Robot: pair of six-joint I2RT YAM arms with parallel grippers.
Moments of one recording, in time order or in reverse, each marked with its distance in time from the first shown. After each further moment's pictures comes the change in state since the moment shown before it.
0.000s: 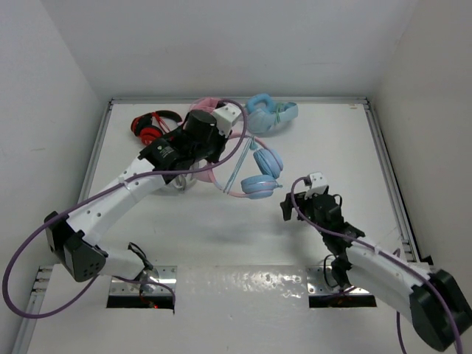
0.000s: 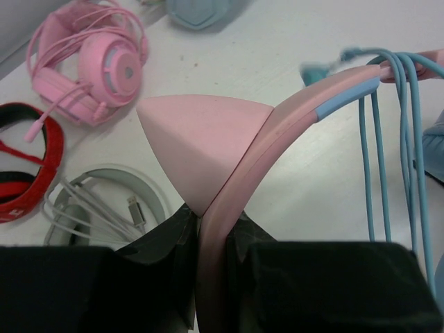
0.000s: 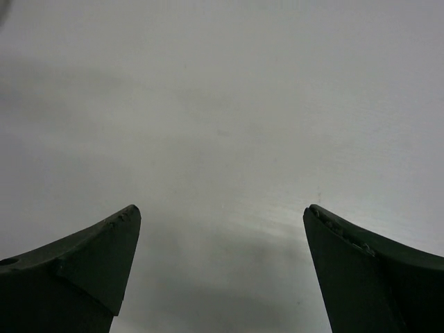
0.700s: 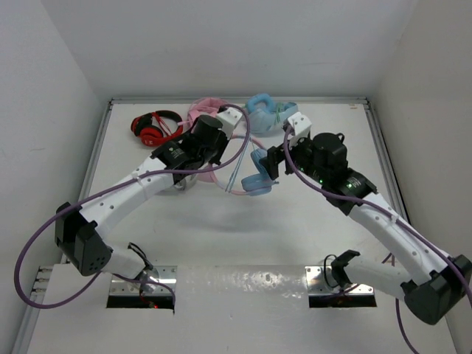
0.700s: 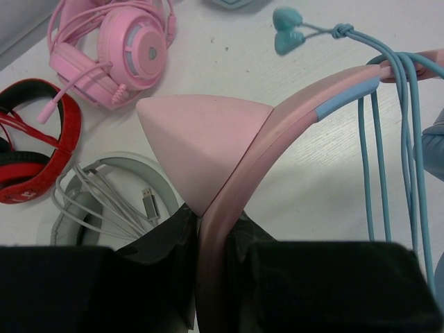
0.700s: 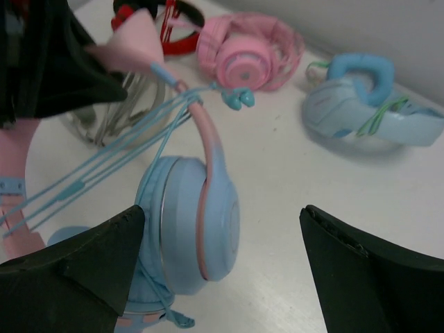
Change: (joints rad) left arm 0.006 0.053 -0.083 0.097 -0.155 -0.010; right arm 0.021 0.145 0.834 -0.444 -0.218 -0.255
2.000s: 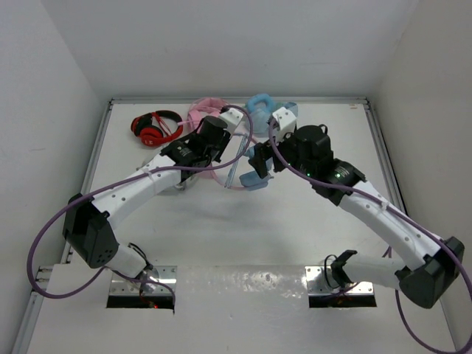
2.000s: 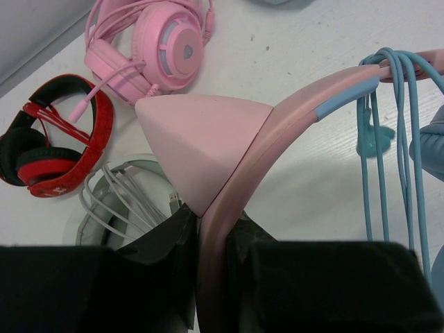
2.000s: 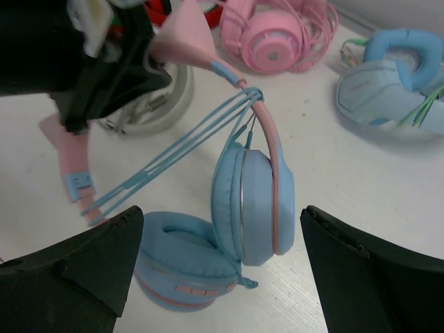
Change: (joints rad) left arm 0.010 0.069 -0.022 0.085 -0.116 0.048; right arm 0.078 0.137 0.125 -0.111 0.022 0.055
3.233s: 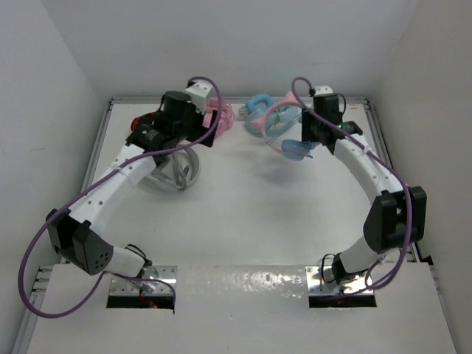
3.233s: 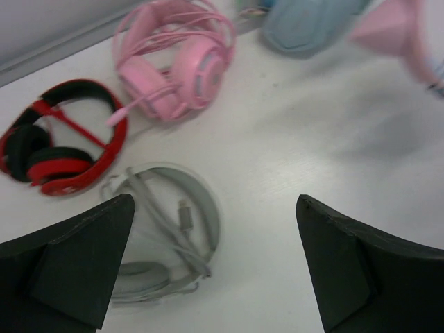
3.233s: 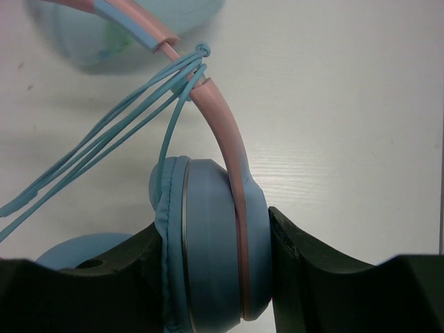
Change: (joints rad) left arm 0.176 -0.055 0.145 -0.116 0.254 -0.068; right arm -0.369 0.401 0.216 -0.172 0.291 0.023
